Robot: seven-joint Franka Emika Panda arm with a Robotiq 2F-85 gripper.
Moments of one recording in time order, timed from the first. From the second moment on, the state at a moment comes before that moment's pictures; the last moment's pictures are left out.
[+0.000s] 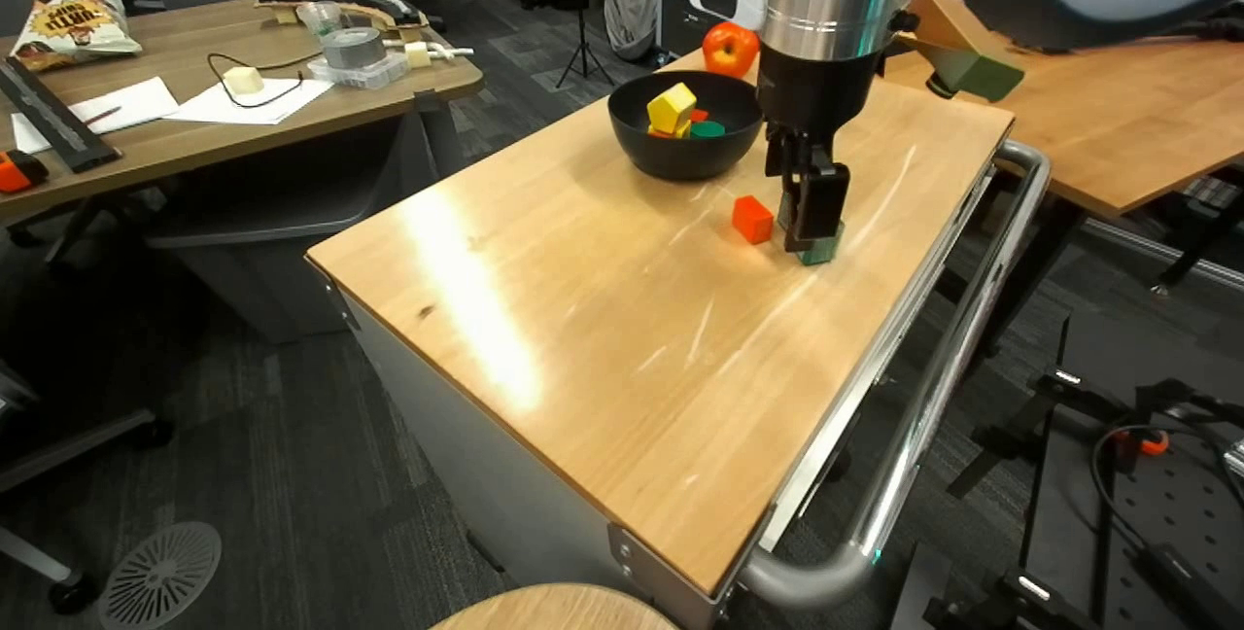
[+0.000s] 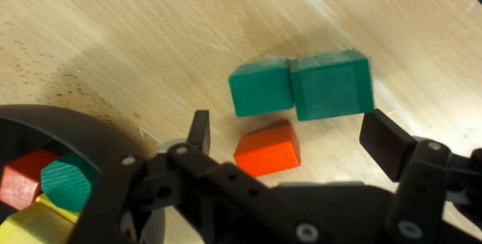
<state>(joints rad) 0.05 0.00 0.04 -2.46 -0.39 2.47 -0.32</state>
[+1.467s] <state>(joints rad) 0.02 0.05 0.01 -2.46 -0.45 2.49 -0.52</state>
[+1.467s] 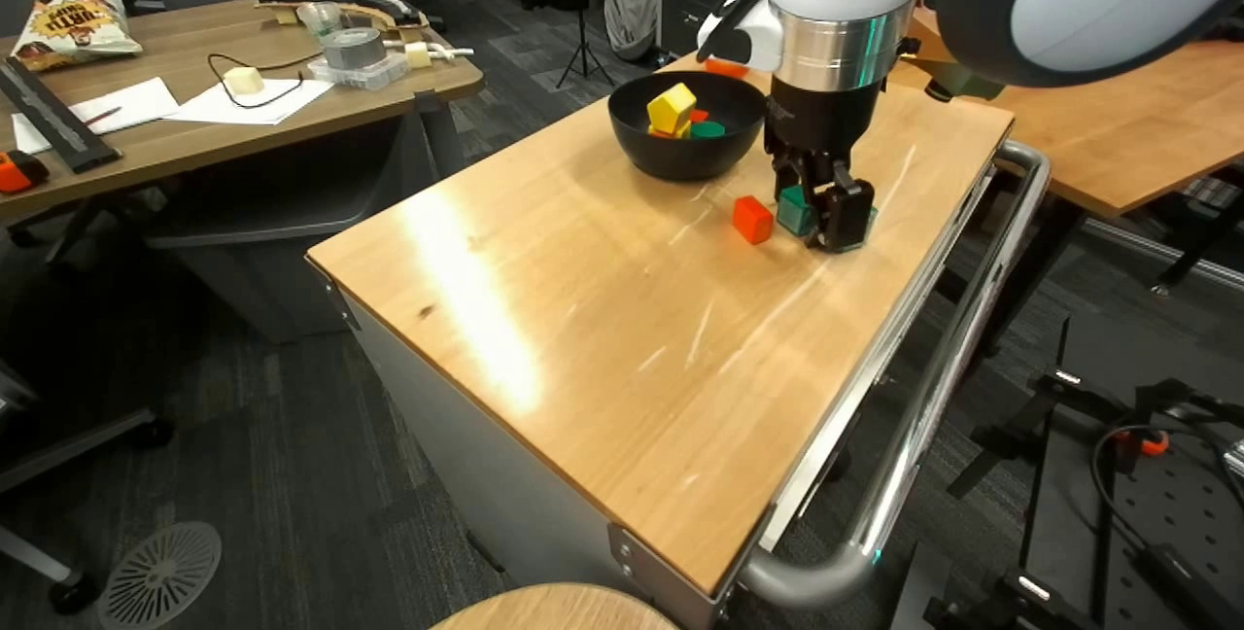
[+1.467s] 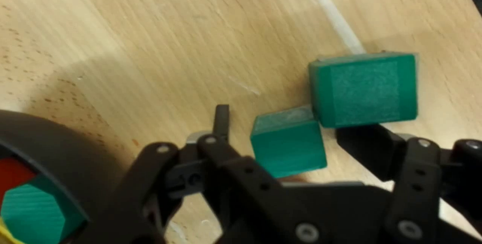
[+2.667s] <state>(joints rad) 0.01 -0.25 0.08 -2.39 -0.85 2.47 -0.05</state>
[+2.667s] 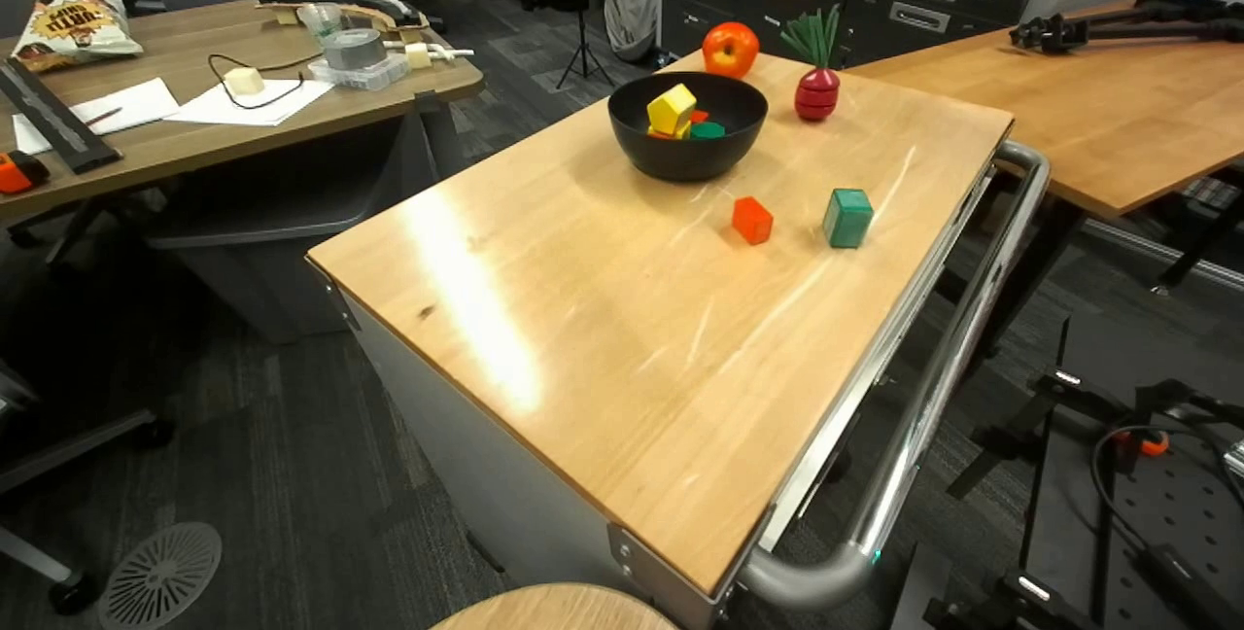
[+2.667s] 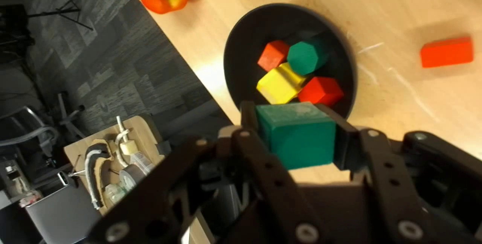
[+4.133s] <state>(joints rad) 0.00 0.39 0.04 -1.83 -0.56 2.27 -0.41</state>
